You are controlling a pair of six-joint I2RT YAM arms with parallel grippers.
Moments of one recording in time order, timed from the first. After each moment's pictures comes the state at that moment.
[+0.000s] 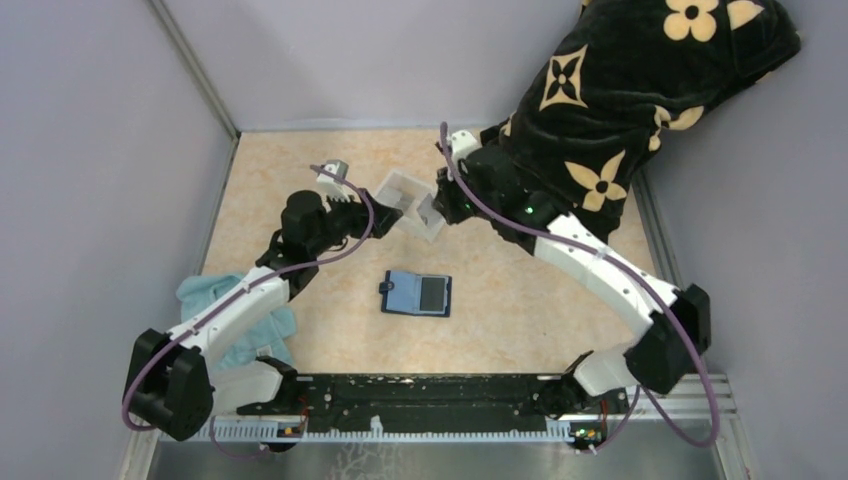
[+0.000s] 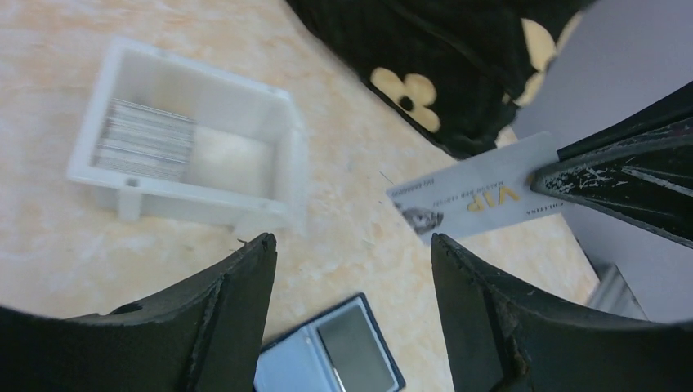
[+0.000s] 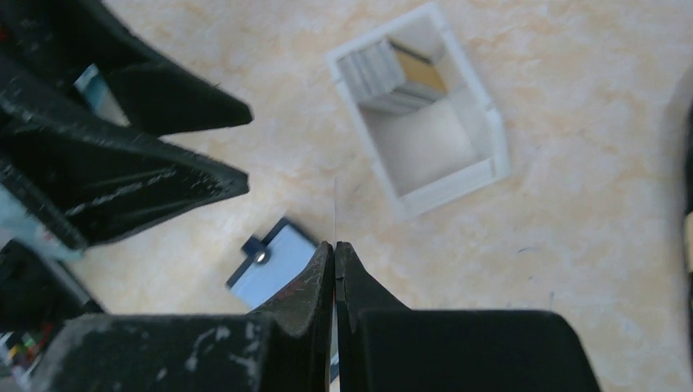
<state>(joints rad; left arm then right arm) -0.45 1.18 0.73 0.26 0.19 -0.50 0.71 1.45 1.36 -0.39 -0.01 0.15</state>
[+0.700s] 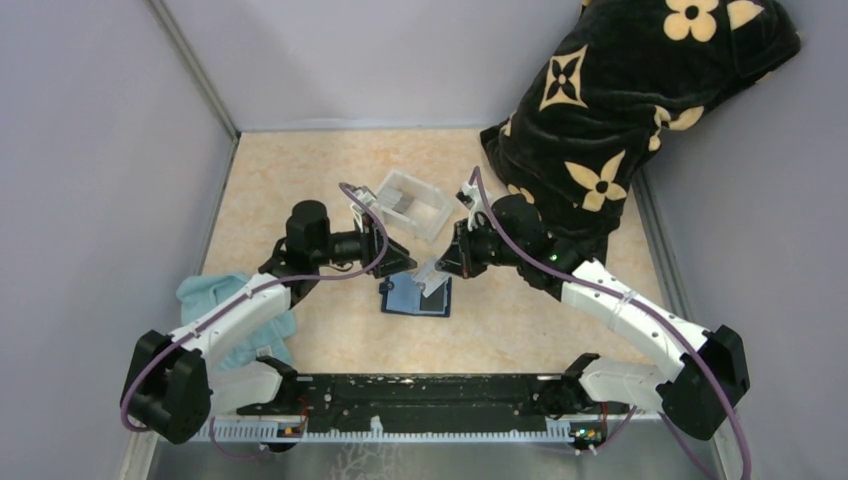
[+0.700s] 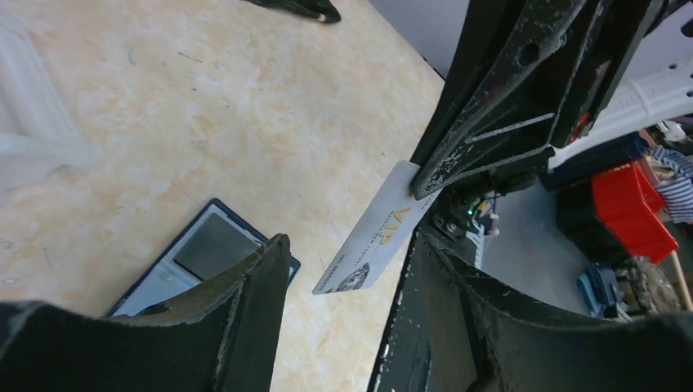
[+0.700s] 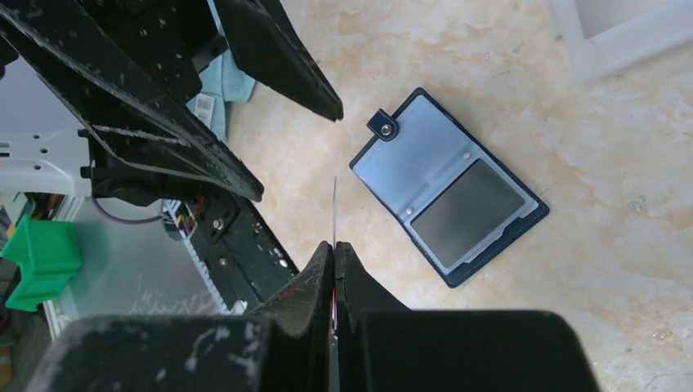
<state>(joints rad) -0.48 1.16 0.66 0.27 0.79 -0.44 0.71 1.13 0.92 -0.31 -0.38 0.41</state>
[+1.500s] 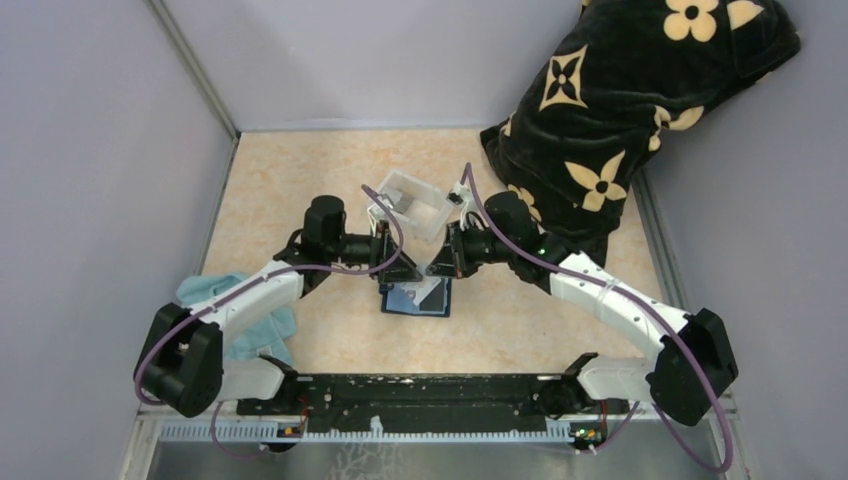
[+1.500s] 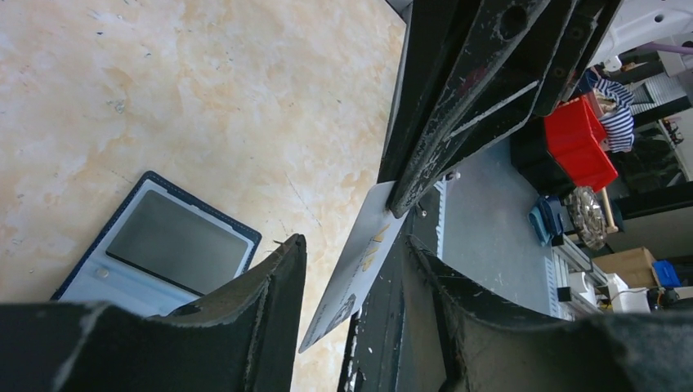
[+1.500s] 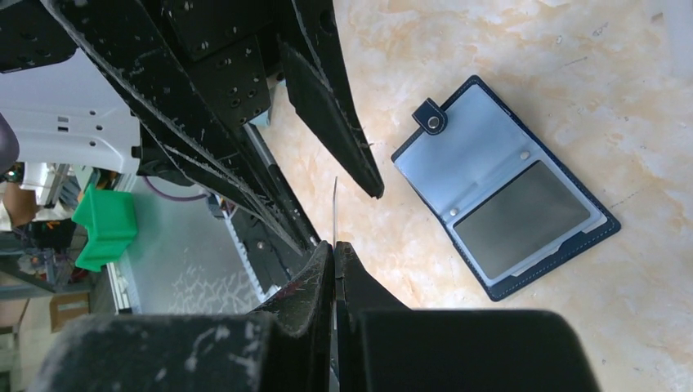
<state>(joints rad) -0.50 1.29 0.71 0.21 0.98 -0.38 0.69 1.21 0.90 -0.23 -0.54 0.46</state>
